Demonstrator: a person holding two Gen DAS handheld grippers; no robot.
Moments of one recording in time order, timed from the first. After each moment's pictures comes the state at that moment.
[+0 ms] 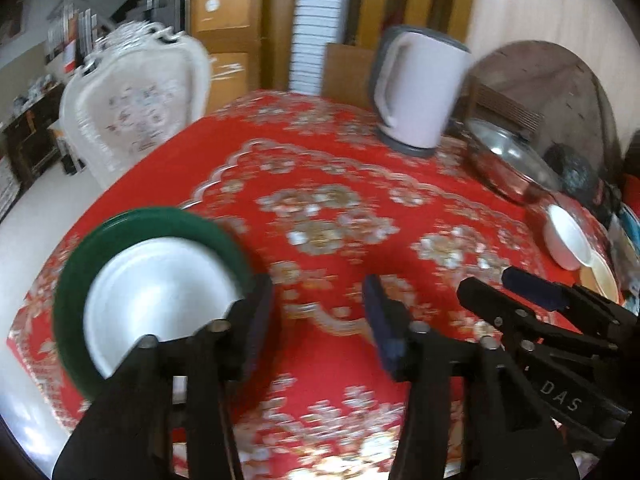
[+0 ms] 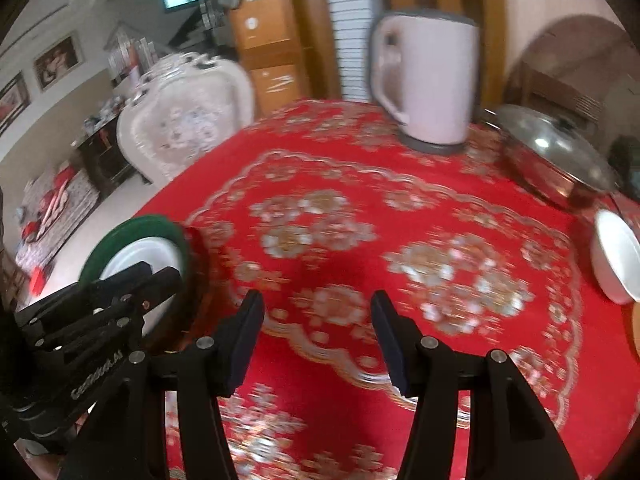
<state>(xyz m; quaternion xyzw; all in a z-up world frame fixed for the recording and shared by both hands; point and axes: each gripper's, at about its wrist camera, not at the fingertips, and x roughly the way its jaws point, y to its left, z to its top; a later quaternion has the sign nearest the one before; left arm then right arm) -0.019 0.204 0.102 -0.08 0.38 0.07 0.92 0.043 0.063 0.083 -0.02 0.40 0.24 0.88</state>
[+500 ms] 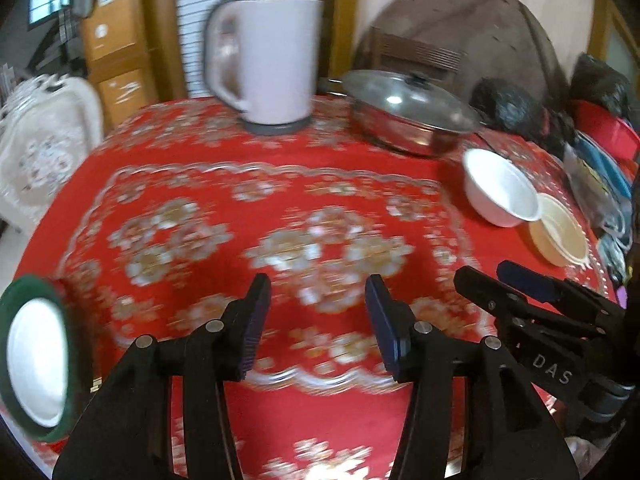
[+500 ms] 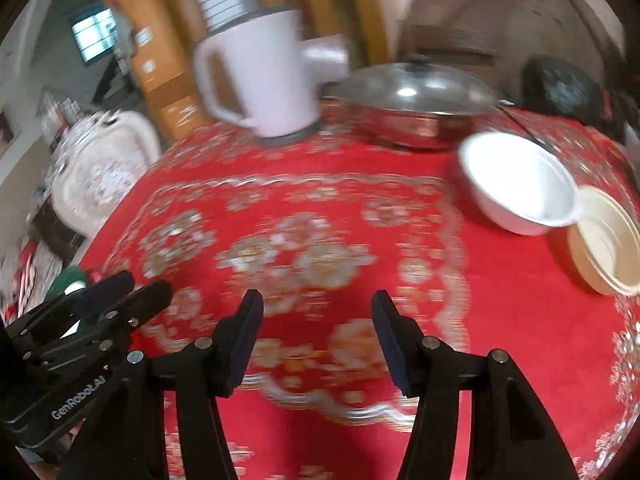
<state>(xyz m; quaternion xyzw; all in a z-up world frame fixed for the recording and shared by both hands) 0.049 0.050 0.100 -0.01 0.42 -0.05 0.91 0.068 -0.098 0.068 0.08 0.42 0.13 0.90</state>
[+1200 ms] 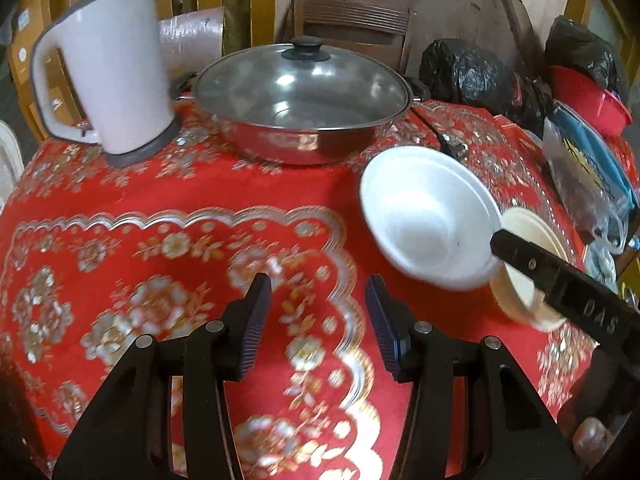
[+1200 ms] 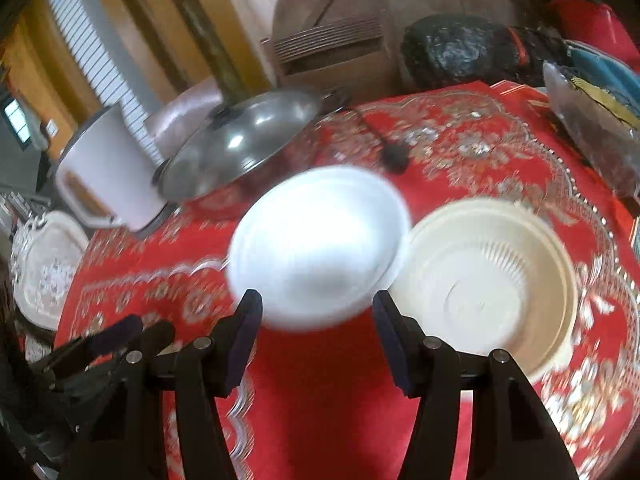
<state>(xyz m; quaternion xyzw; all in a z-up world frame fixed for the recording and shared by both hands) 0.165 -0.098 0.079 0.00 0.47 -0.11 0.88 0.144 -0.278 0.064 0.17 0.41 0.02 0.89</state>
